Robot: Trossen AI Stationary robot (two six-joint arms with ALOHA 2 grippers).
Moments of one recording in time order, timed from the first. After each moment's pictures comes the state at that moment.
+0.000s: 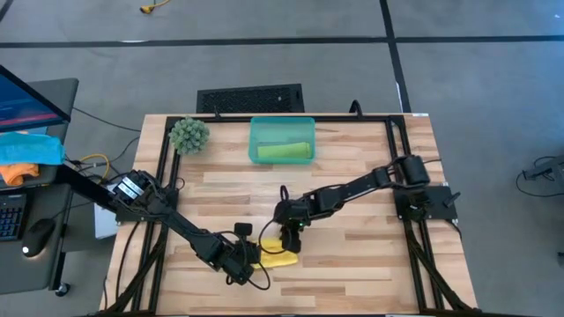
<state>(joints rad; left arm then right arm) -0.63 1.89 1.04 -0.41 -0.38 -0.46 0.19 2.02 1.23 -0.16 -0.21 0.38</state>
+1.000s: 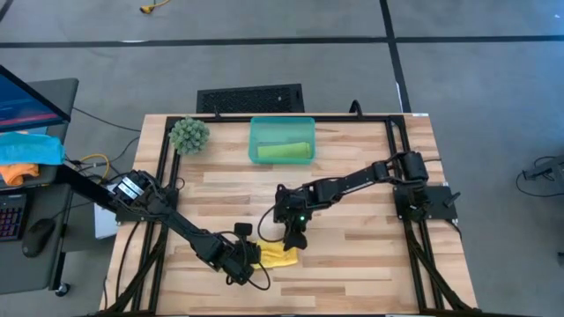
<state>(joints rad) -0.63 1.89 1.04 -0.41 -0.39 -0.46 0.12 2.02 1.23 -0.12 -0.68 0.42</state>
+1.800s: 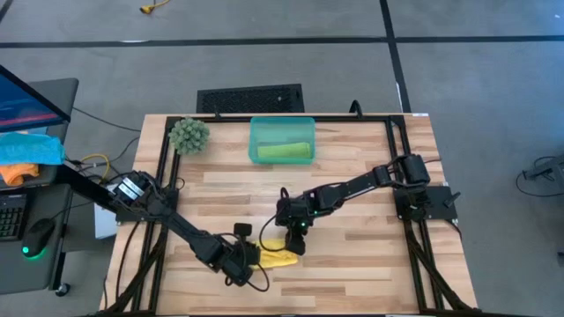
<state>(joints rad) -0.63 1.89 1.04 -0.44 -0.42 -0.46 0.18 2.02 1.23 -0.19 -0.47 0.48</state>
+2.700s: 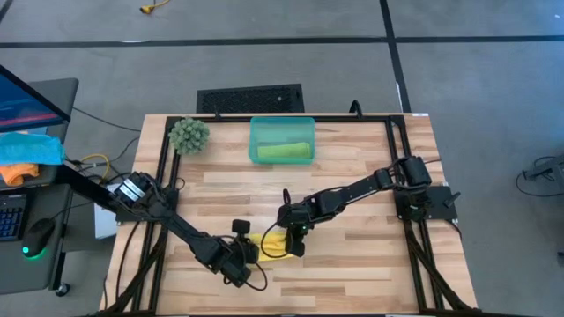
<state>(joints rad) -0.65 1.89 1.03 -0.46 -0.55 -0.43 0.21 2.02 1.23 -0.25 -0.21 0.44</state>
